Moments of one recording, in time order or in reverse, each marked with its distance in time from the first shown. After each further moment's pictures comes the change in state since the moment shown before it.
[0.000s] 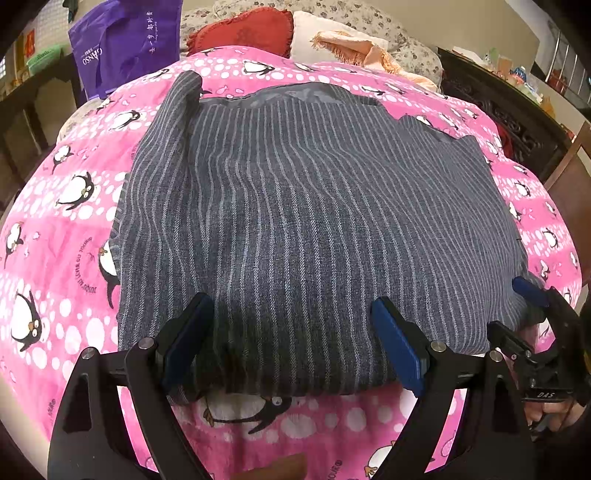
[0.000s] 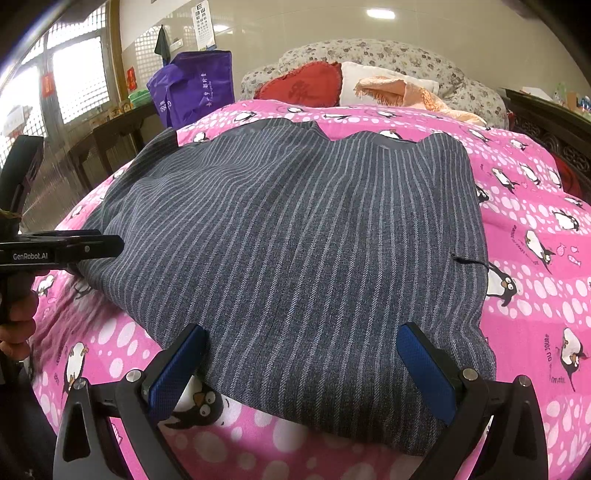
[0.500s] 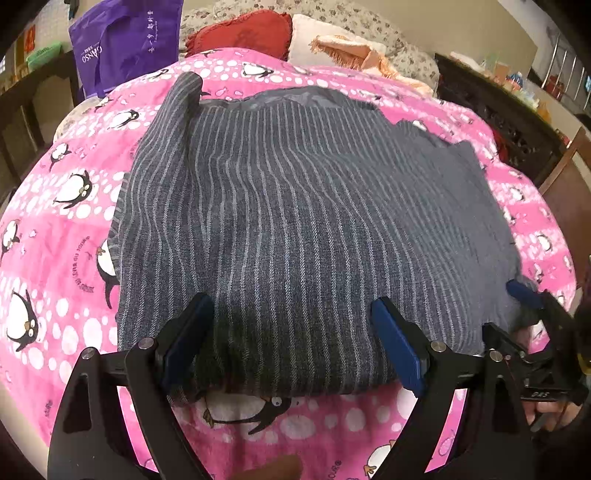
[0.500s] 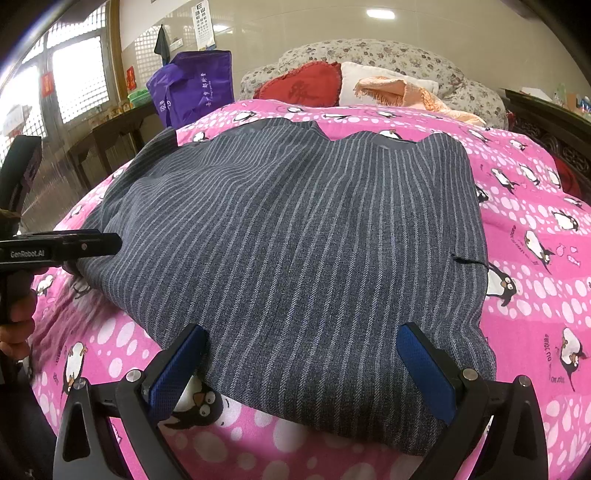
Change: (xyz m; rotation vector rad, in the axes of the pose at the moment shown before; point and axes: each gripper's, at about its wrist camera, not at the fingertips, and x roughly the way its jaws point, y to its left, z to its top) left arm -0.006 0.006 -0.001 -0.018 -0.024 -0.044; right arm 0.000 0.000 0.000 0.000 -0.001 -0.001
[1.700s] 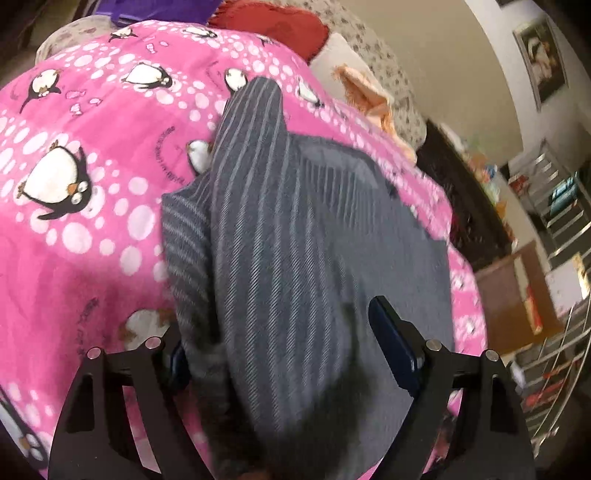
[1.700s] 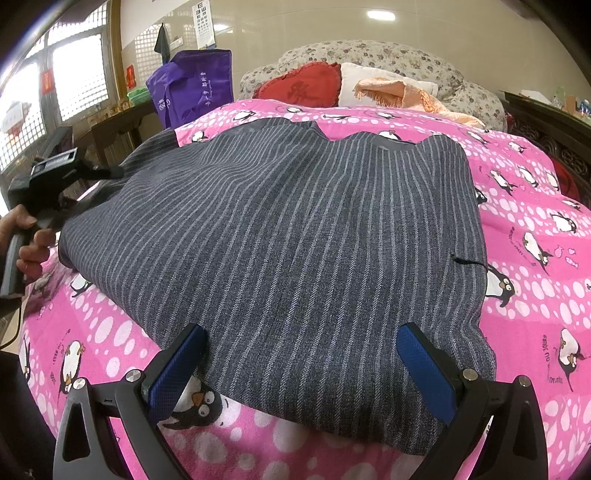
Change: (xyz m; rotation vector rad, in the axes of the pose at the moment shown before) left arm 0.033 0.122 0.056 -0.280 0.039 -0.355; right arm 0.001 0.000 0.000 -0.004 -0.004 -0.010
